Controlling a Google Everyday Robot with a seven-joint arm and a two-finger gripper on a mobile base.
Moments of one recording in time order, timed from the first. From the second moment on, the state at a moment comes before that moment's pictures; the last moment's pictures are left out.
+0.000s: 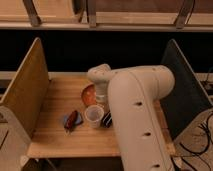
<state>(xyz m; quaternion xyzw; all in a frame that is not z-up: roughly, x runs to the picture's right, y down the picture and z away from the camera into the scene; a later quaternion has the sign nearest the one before) 0.002 0.137 0.882 -0.21 -0.44 -0.83 0.26</state>
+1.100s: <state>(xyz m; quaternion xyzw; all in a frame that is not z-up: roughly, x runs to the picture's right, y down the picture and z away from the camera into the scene) -0.066 -0.008 0.964 -0.03 -0.23 -0.96 0.16</state>
